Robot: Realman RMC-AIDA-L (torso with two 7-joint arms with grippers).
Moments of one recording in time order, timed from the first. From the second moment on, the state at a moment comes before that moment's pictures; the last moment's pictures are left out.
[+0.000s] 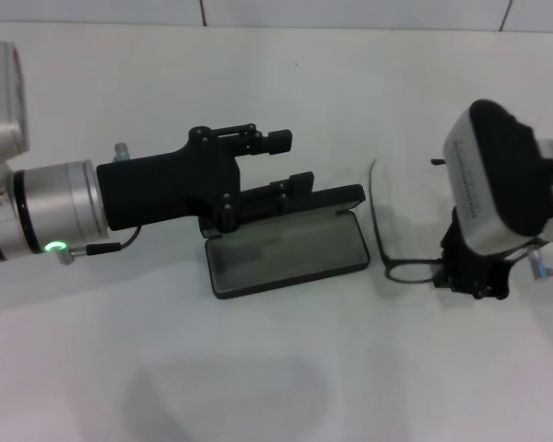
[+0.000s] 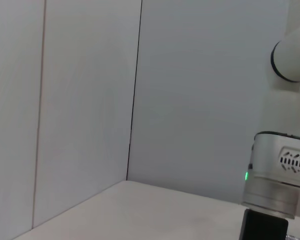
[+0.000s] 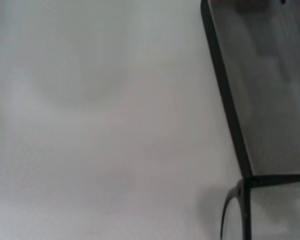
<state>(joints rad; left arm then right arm) -0.39 -2.08 1.16 0.75 1.47 1.48 -1.23 0.64 2.02 -1.64 -1.24 -2.45 -1.43 1.84</state>
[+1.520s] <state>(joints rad) -0.62 -2.09 1.07 0.53 1.53 1.70 -1.31 0.49 2.02 -1.28 -0.78 -1.60 -1.63 0.98</state>
